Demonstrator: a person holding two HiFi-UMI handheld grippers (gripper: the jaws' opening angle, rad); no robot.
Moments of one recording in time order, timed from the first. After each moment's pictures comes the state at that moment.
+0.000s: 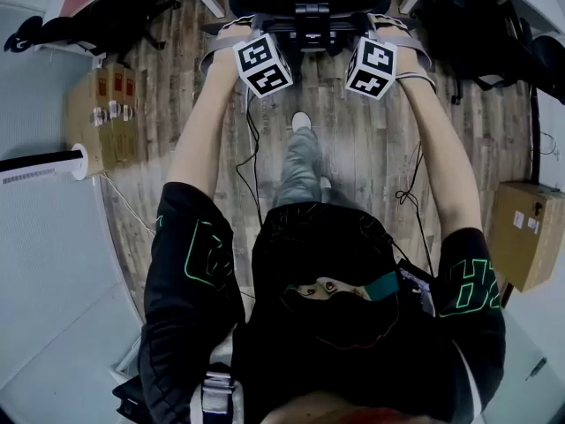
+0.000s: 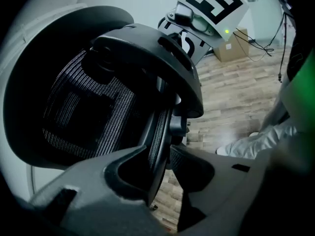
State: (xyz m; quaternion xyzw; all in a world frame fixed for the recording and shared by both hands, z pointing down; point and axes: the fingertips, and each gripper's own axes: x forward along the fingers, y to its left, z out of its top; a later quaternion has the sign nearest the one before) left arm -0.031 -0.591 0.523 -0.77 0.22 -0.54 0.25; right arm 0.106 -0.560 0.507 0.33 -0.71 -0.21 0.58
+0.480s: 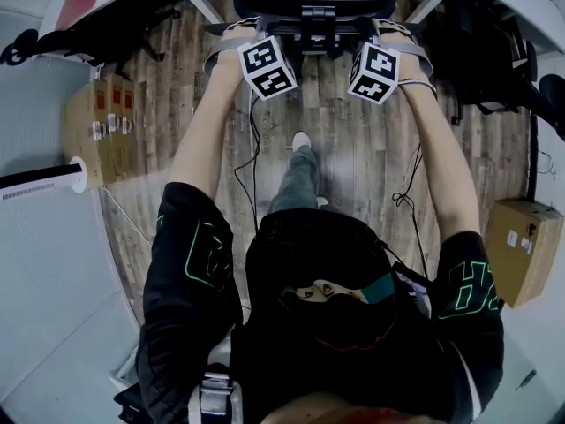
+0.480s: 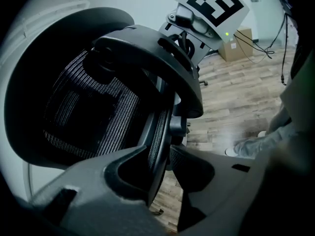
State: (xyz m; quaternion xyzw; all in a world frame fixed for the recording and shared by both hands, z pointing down) left arm -0.021 -0.695 0.524 -0.77 0.22 -0.54 0.25; right arm 0.119 -0.665 0.509 0.33 -0.71 -0.22 0.59
